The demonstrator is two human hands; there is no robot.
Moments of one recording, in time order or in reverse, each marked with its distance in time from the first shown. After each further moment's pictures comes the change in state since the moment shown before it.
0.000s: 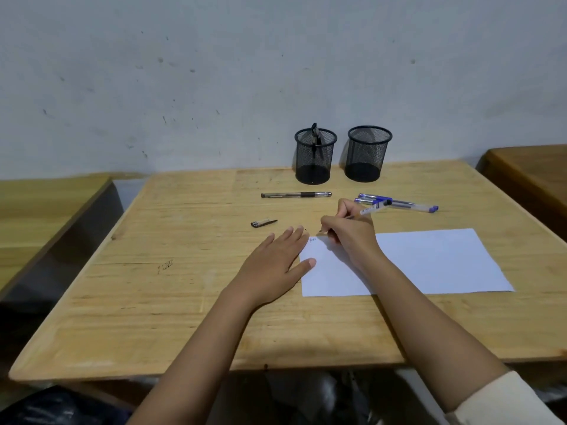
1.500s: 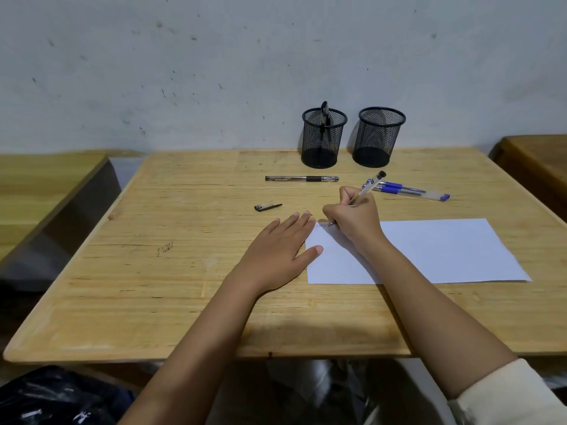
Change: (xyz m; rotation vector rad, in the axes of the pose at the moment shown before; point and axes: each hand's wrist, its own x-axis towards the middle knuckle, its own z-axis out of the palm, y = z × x) left_hand 0.002 0.001 0.000 0.050 -0.018 -0.006; right_hand 0.010 0.009 0.006 -0.223 0.017 -0.135
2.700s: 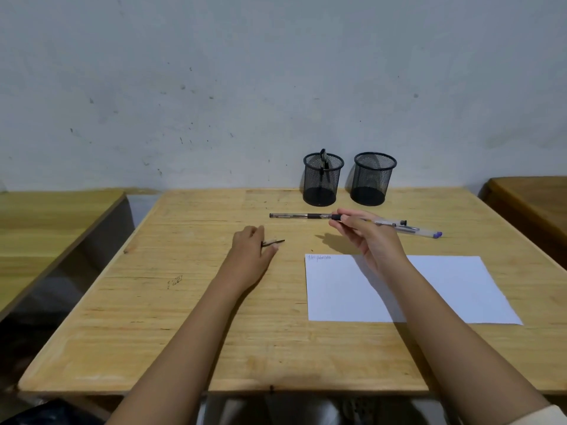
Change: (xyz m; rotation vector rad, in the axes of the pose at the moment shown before) left_hand 0.019 -0.050 -0.028 -0.183 0.339 -0.293; right_hand 0.004 -0.030 -0.035 0.656 -0.138 0.166
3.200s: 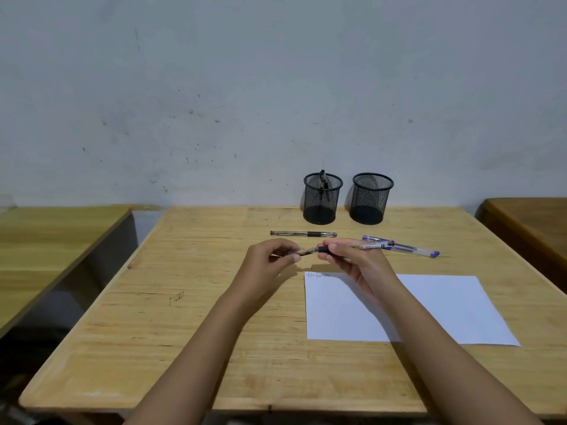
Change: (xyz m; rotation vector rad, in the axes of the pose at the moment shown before) left_hand -0.009 0.037 -0.011 -0.730 0.006 0.067; right_hand -0.016 0.000 0.007 -0.025 -0.137 0.082
